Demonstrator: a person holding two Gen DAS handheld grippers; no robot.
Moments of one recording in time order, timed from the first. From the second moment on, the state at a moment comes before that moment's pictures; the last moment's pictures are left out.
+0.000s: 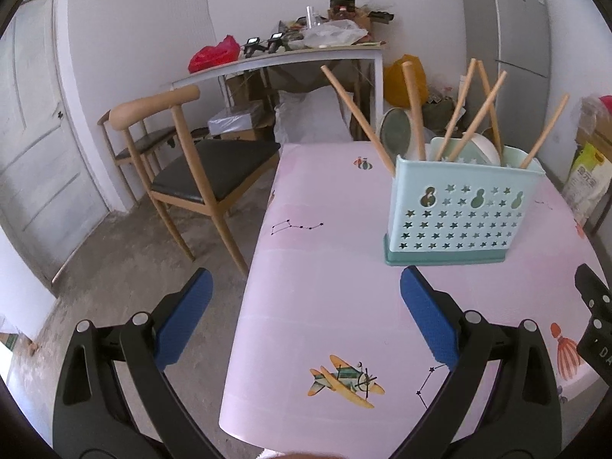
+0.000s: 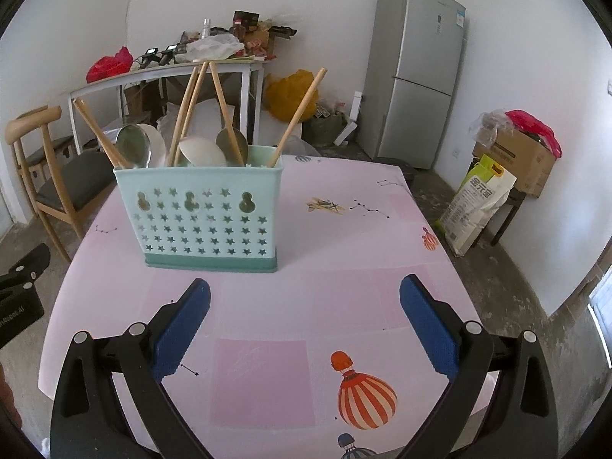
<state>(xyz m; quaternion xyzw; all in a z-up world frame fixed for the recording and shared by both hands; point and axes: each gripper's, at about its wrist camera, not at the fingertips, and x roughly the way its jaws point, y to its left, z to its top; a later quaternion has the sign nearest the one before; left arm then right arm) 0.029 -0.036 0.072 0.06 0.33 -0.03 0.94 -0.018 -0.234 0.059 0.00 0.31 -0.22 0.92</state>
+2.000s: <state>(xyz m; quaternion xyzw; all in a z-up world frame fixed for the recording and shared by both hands) 0.031 -0.040 0.068 0.06 0.35 -0.03 0.93 -0.016 -0.234 0.062 0.01 0.31 -0.22 0.93</state>
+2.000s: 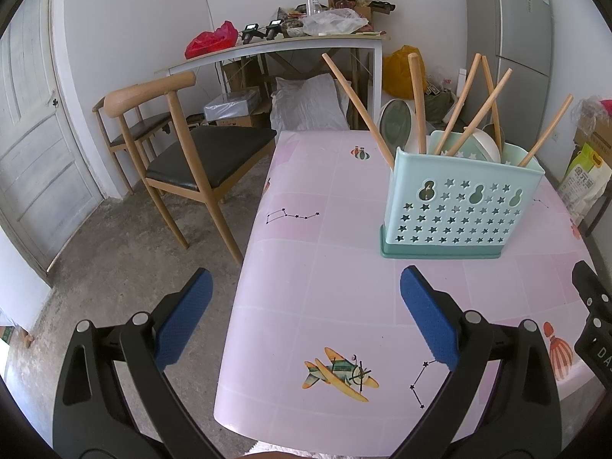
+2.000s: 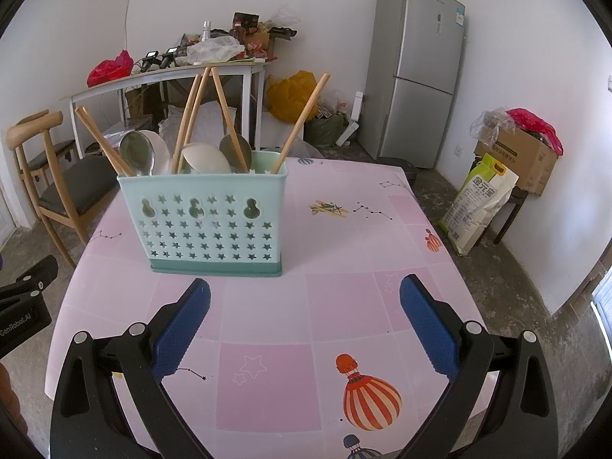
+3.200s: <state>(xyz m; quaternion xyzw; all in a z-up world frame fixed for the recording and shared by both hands) 0.031 -0.041 0.064 0.05 0.35 -0.03 0.93 -0.015 -0.233 0.063 0.01 0.31 -0.22 0.93</state>
